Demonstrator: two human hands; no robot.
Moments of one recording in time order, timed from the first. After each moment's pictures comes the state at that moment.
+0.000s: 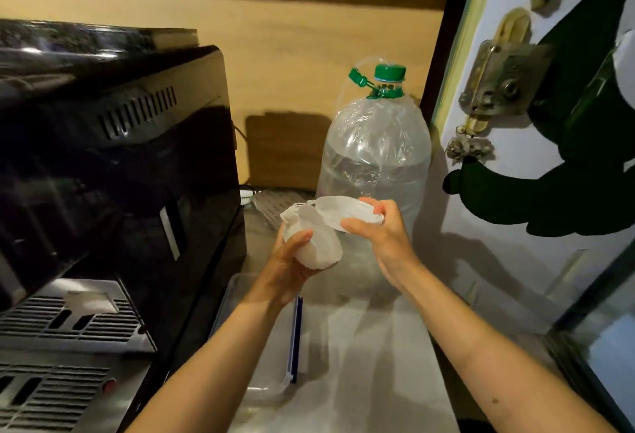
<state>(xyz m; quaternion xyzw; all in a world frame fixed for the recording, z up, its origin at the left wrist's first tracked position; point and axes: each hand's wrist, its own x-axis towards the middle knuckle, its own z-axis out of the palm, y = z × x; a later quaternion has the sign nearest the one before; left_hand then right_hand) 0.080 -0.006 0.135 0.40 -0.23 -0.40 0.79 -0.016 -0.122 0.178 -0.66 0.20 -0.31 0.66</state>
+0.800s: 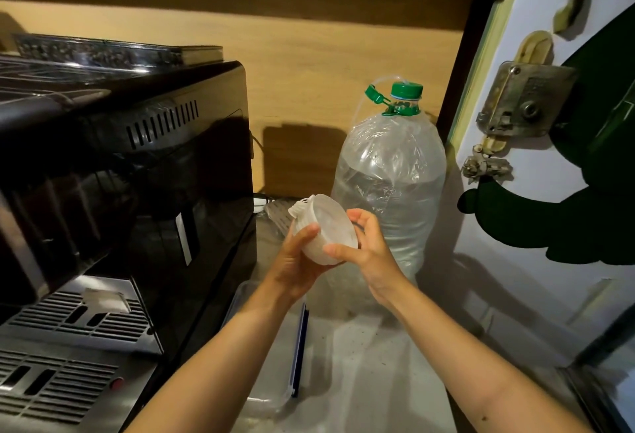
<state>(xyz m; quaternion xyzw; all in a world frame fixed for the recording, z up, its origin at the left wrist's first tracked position) 0.083 -0.012 0.156 0.34 -0.24 -0.41 0.81 -0.004 -0.106 0.176 -0.69 0.10 -0.22 0.68</state>
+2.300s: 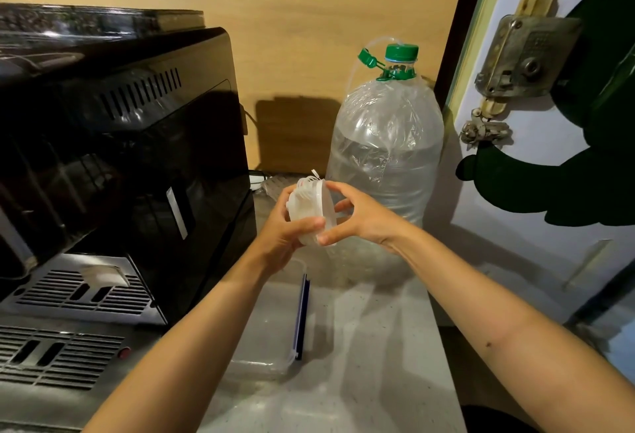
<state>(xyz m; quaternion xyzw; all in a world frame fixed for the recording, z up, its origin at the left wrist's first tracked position) 0.103 0.002 0.140 0.56 -0.33 -0.30 0.69 -0.007 -0.121 0.198 -0.84 0.12 -0.03 0.53</state>
